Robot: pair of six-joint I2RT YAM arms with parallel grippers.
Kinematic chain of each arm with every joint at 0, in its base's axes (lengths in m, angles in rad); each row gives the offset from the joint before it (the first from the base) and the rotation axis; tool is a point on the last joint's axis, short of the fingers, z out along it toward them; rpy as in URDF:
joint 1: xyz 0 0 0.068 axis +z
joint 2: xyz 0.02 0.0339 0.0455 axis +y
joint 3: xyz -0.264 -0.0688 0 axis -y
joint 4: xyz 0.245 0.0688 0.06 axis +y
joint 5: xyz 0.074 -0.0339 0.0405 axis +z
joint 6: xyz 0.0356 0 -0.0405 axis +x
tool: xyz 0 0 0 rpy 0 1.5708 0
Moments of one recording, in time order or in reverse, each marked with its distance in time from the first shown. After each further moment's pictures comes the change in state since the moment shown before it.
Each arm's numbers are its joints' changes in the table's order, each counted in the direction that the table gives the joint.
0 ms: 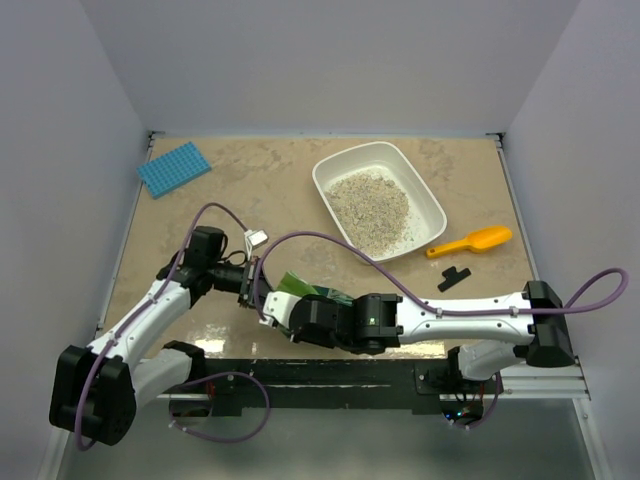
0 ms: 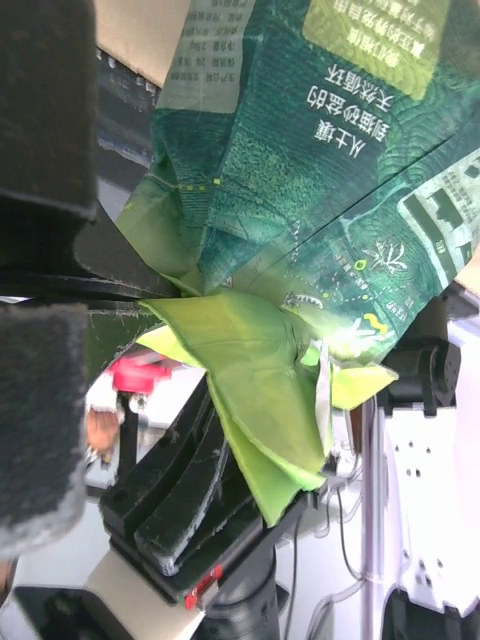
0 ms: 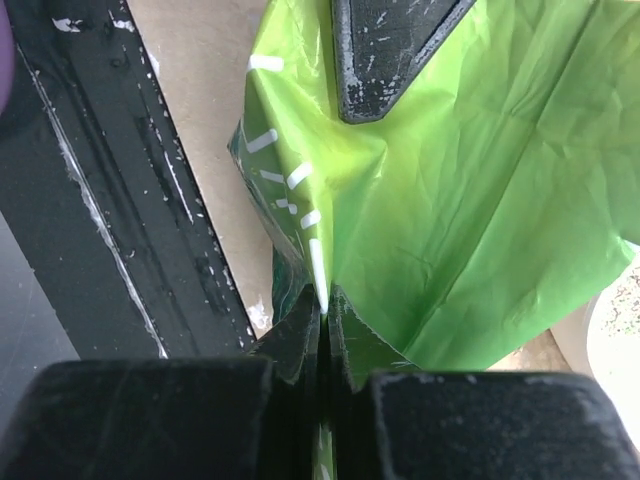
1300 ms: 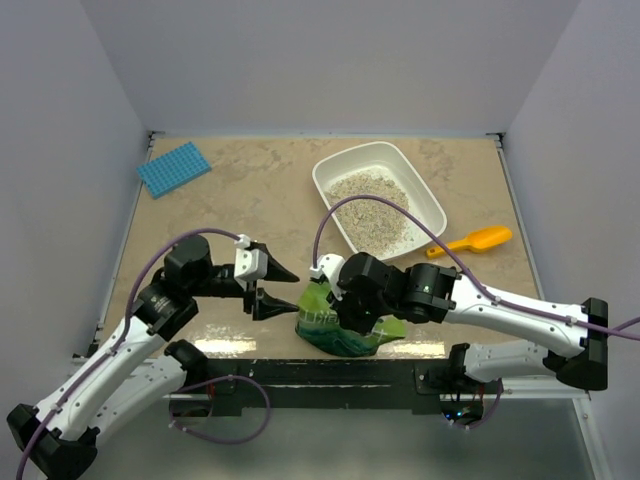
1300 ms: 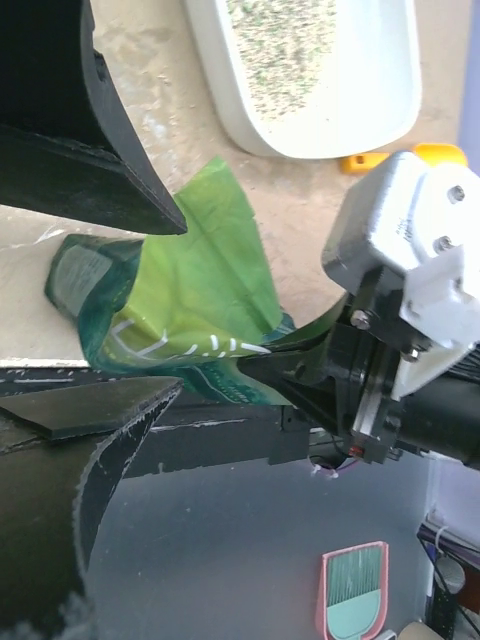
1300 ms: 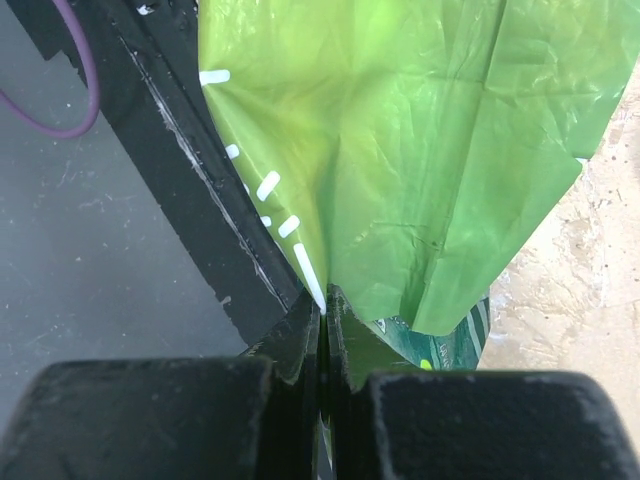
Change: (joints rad) left arm -0.325 -0.356 0.141 -0.137 0.343 0.671; right arm -0.268 -0.237 -0.056 0.167 0.368 0.227
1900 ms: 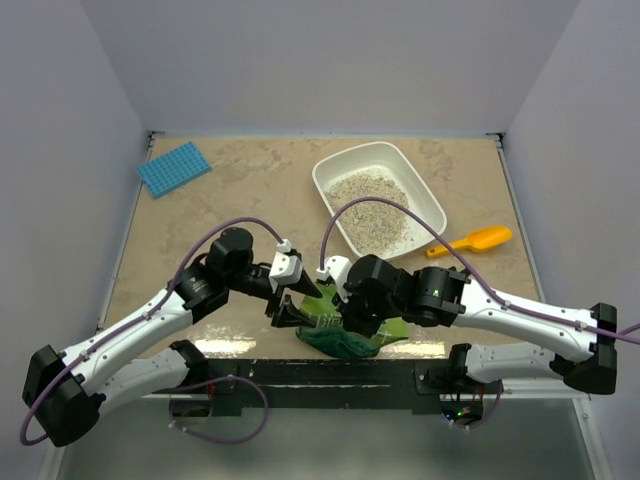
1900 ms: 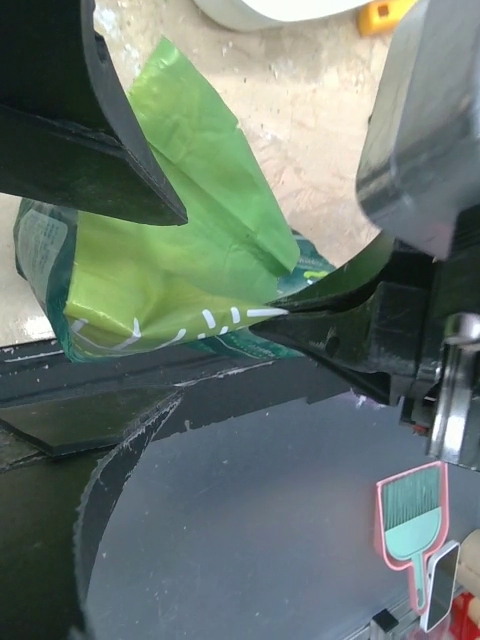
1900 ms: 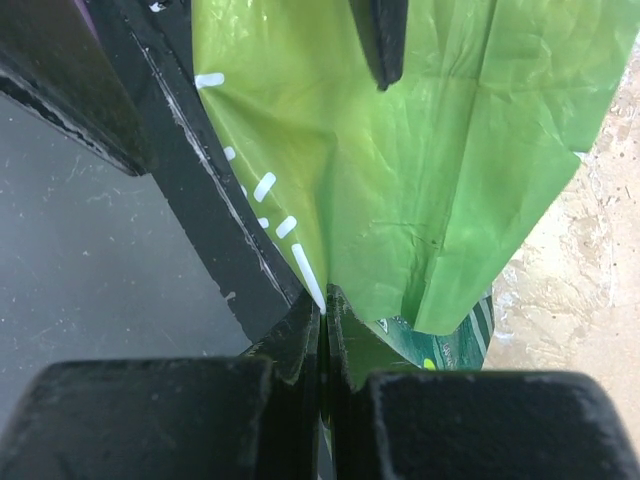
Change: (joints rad) left arm -0.121 0.250 -0.007 -0.117 -0.098 0.063; right arm 0.000 -0.061 -0.050 -0.024 0.018 0.005
